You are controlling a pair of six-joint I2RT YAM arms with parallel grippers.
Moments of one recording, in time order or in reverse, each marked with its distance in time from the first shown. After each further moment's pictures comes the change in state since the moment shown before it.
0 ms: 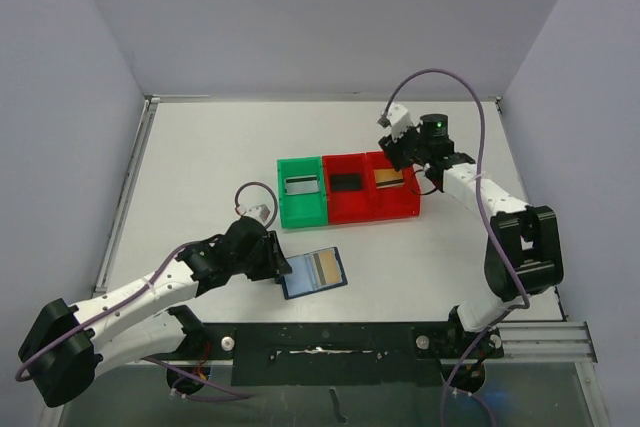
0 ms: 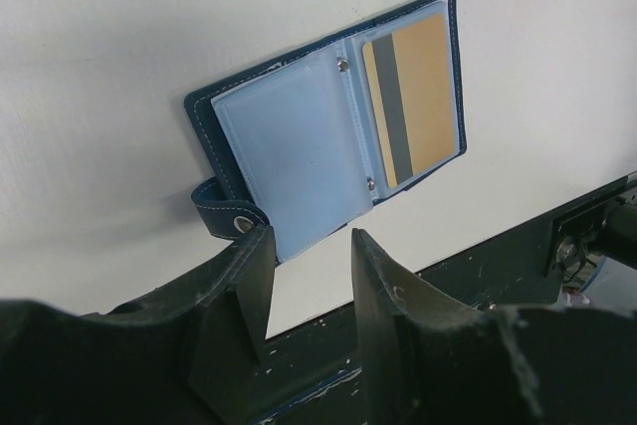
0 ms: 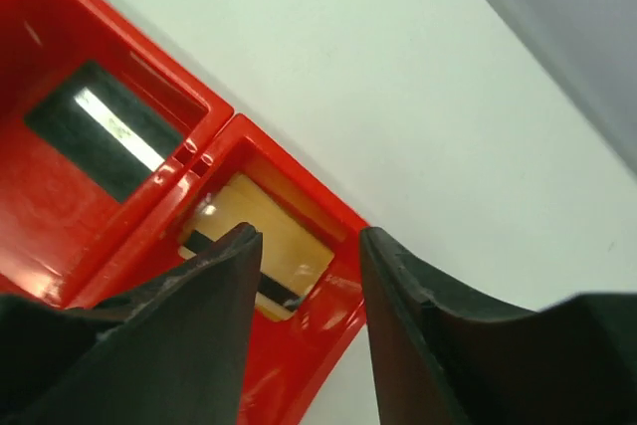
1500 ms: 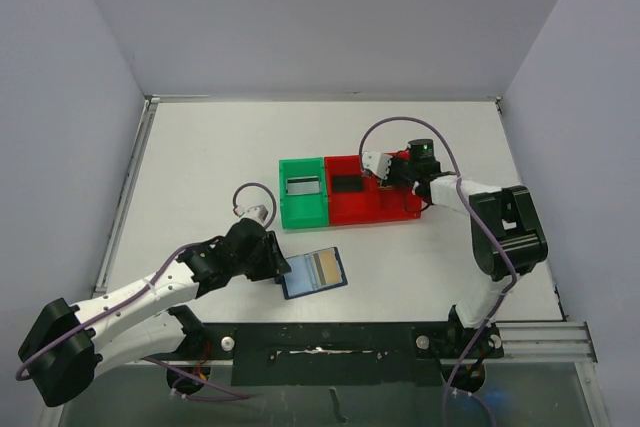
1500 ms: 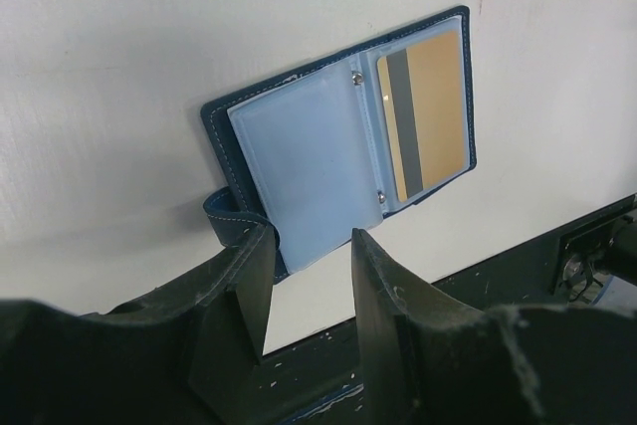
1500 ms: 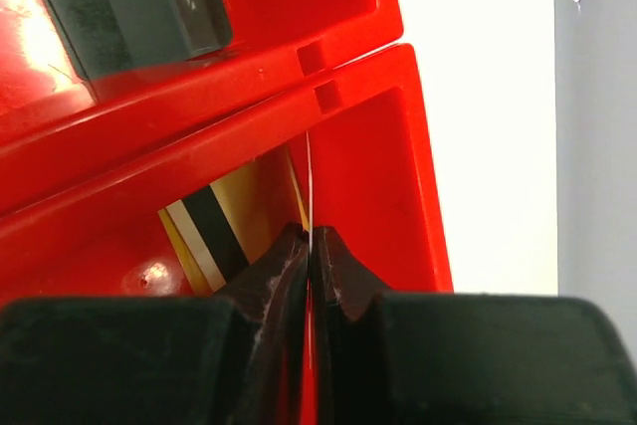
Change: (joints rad) left arm -0.008 0.000 -0.017 0.020 -0.040 -0.016; right arm 0.015 0.104 -0.178 0.175 -0.005 -0.497
